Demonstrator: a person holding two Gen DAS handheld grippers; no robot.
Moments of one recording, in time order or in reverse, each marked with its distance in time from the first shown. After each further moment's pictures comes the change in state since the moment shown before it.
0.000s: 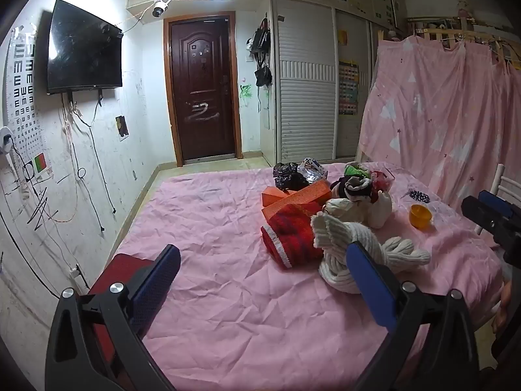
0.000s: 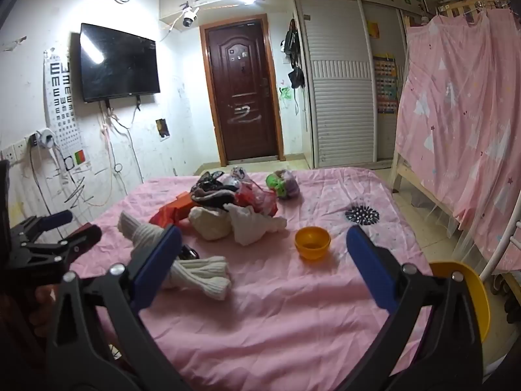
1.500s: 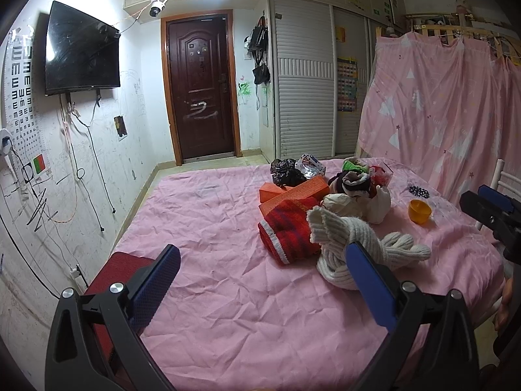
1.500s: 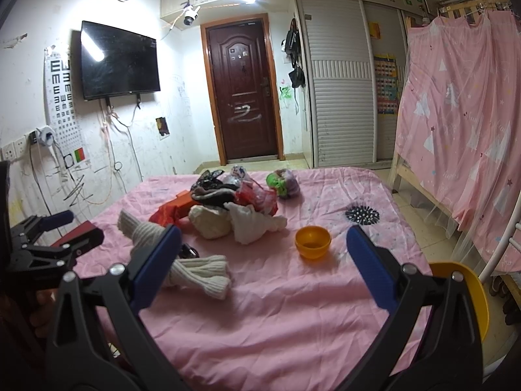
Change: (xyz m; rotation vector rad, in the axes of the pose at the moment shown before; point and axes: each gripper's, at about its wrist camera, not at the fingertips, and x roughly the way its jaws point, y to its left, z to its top) left arm 0.000 -0.002 -0.001 0.004 0.010 0.003; right arm 0.001 0.001 0.000 -0.006 0.003 -0.002
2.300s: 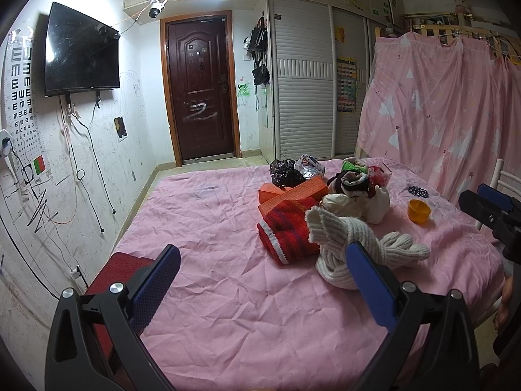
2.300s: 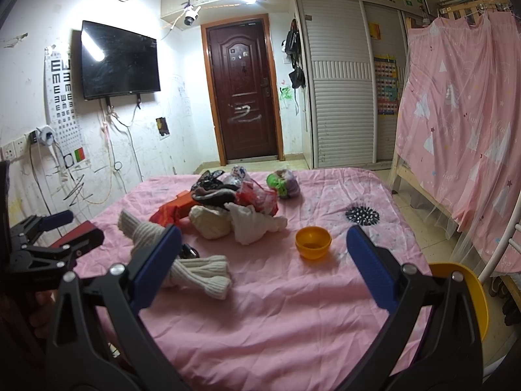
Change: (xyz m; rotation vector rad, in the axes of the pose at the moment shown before) left arm 0.002 0.000 -0.001 0.004 0.000 0.002; right arm 0.000 0.000 0.000 -0.003 -0.001 -0.001
